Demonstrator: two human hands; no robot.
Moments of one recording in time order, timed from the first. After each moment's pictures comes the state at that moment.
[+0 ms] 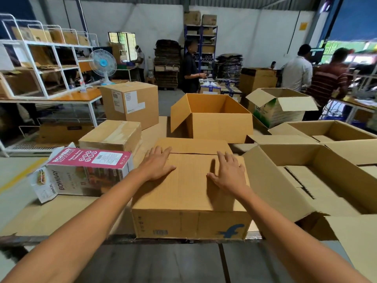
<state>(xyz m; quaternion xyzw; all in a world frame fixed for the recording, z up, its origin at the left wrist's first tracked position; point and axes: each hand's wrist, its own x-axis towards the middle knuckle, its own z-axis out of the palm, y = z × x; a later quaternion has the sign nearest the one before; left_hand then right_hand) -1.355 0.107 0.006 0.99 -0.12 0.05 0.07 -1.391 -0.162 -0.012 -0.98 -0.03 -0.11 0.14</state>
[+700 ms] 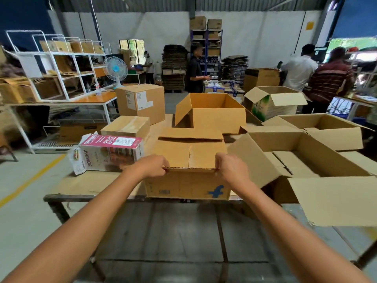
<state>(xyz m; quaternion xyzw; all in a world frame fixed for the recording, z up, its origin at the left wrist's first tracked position) -1.567 0.073 0.061 0.99 -0.10 -0.06 0.03 -1.595 -0.181 0.052 -0.98 -0.06 -0.14 0.12</state>
